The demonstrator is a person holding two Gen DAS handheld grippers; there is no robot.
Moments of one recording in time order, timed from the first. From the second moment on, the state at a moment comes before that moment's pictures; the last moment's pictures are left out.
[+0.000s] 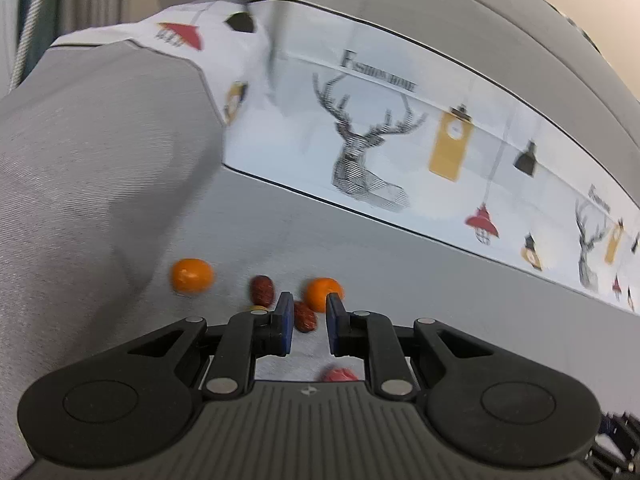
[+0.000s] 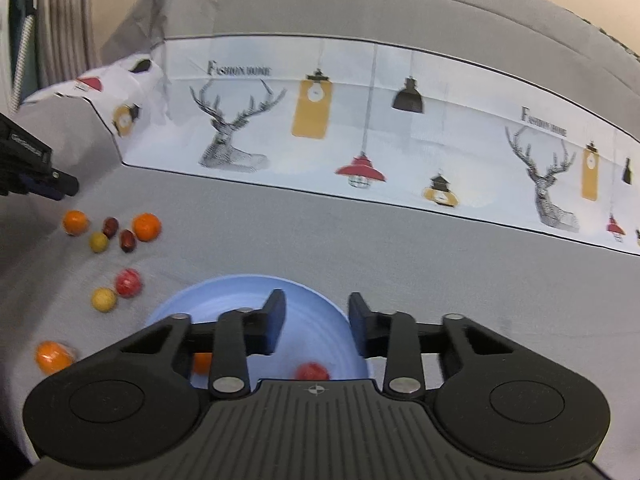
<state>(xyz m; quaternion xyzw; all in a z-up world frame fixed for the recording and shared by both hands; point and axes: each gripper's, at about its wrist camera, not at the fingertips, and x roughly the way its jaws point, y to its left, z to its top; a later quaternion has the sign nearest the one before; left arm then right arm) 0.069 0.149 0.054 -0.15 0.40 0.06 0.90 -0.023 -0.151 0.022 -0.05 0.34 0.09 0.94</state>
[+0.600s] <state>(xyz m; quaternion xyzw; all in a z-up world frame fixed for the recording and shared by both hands) 0.102 0.188 0.025 -0.15 0.45 0.10 0.87 -0.012 -0.075 0.021 -0.04 0.32 0.22 0.92</state>
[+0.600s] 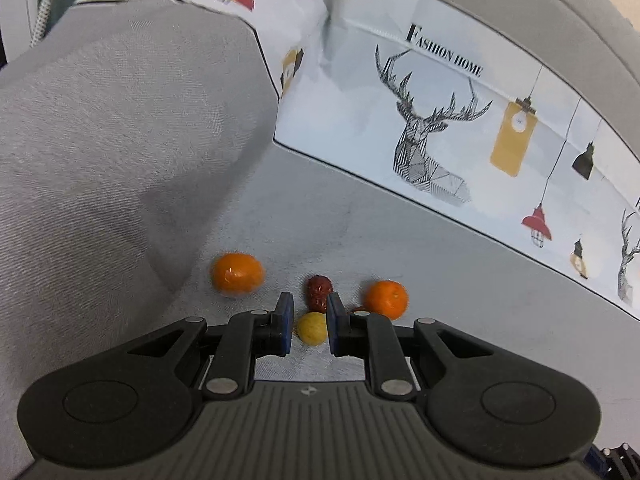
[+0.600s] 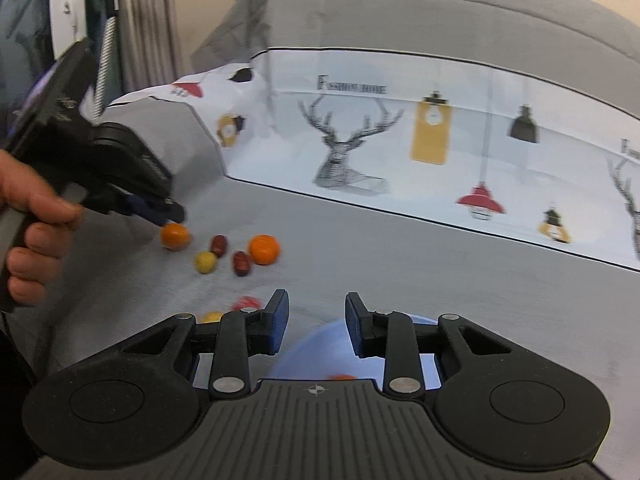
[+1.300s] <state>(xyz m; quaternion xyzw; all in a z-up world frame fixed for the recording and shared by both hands) 0.137 0.168 -0.024 -0.10 0.52 0.10 0.84 0.054 0.011 -0.037 -0.02 0.42 0.25 0.87</state>
